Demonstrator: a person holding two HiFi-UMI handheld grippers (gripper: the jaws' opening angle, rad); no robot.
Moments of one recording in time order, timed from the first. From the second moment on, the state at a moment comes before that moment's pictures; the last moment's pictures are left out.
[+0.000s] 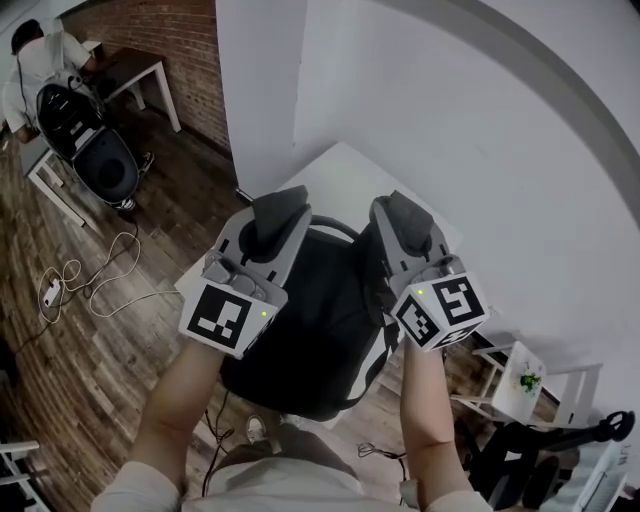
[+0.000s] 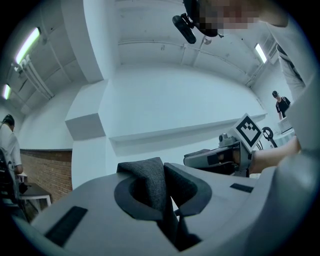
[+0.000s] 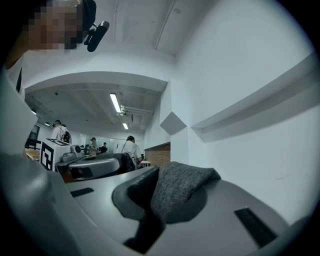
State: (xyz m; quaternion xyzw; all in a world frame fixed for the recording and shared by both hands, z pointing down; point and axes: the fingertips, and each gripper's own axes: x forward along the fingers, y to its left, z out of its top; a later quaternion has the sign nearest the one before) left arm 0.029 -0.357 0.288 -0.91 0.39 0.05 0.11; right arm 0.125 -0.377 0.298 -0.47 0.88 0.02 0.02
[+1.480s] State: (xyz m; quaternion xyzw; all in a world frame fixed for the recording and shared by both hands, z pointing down) left arm 0.073 -0.475 0.419 -0.90 0.44 -0.02 0.05; right arm 0.171 -0.475 0.429 -0.51 0.86 0.02 -0.05
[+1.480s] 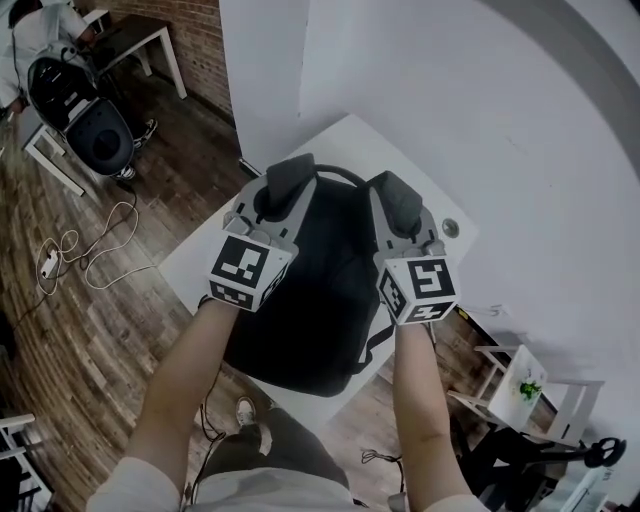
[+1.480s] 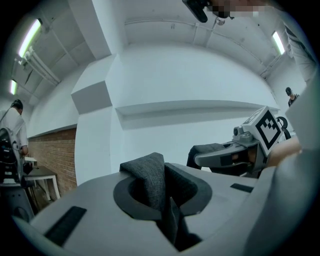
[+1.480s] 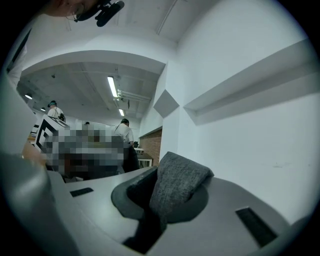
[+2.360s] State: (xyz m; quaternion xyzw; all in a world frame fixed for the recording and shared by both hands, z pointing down) left arm 0.068 -0.492 0.533 -0.90 0.42 -0.11 0.00; right arm 0.161 -0.480 0.530 -0.50 0.86 -0.03 -0.14
